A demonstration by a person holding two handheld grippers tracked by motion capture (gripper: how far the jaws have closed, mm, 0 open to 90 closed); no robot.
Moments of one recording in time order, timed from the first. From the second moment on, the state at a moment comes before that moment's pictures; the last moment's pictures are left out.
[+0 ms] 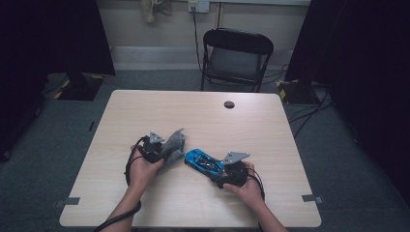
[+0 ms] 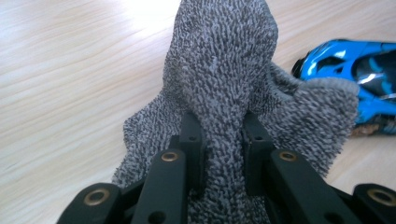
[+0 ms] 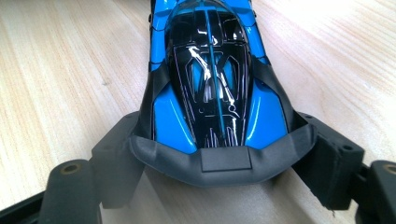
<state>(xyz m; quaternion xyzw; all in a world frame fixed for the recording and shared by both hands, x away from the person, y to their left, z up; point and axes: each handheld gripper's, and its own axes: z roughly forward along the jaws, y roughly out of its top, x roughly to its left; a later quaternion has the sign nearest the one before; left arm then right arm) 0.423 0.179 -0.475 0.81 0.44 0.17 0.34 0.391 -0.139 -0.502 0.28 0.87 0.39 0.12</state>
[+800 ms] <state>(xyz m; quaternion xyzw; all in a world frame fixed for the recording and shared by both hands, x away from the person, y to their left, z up) 0.387 0.204 -0.485 0.82 0.42 0.18 0.35 0.394 -0.142 -0.487 0.28 0.87 0.39 0.12</state>
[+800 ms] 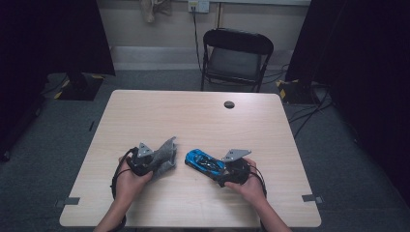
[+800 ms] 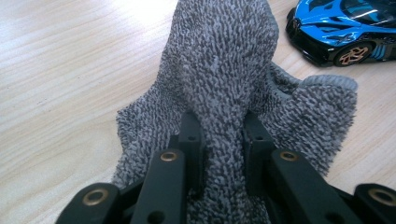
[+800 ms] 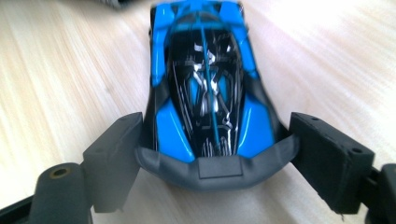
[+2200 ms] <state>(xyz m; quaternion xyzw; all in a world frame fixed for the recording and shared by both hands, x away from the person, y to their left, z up) 0.374 0.198 -0.473 0.83 0.40 0.14 0.37 0.416 -0.101 -0.478 0.27 0.87 0.39 0.12</state>
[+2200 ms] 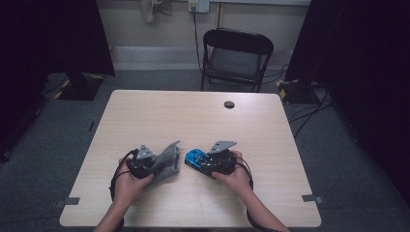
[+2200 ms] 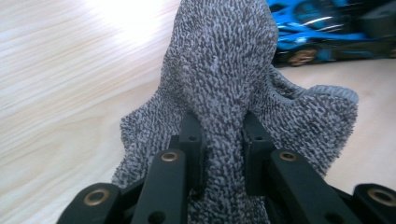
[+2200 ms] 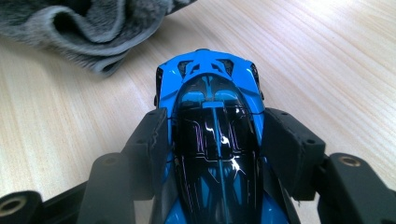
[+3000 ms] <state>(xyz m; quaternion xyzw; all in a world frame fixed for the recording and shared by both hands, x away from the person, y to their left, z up) 0.361 0.181 -0.481 0.84 0.36 0.12 0.40 0.413 -0.103 -0.479 0.27 0.87 0.39 0.12</state>
